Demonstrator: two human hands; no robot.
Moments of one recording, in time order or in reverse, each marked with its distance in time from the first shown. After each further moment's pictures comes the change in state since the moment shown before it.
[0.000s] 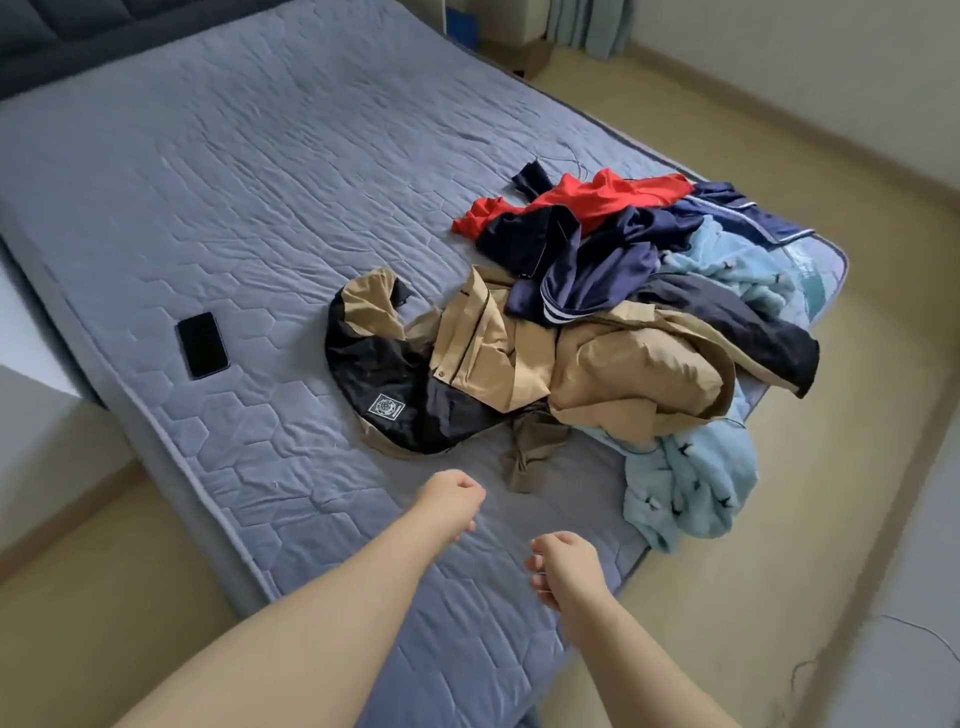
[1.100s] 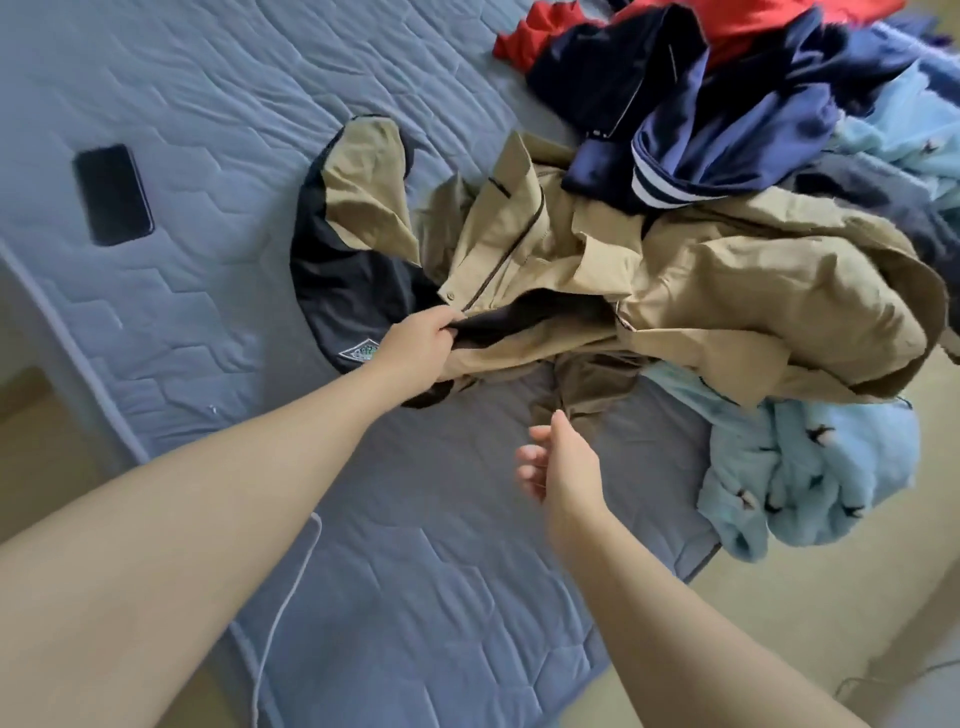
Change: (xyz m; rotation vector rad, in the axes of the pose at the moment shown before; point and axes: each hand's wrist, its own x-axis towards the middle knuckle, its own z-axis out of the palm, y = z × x) left_hand 0.238 -0.026 -0.011 0.236 0.194 0.399; right_hand 0.213 0.001 0.067 0.249 -0.013 0.079
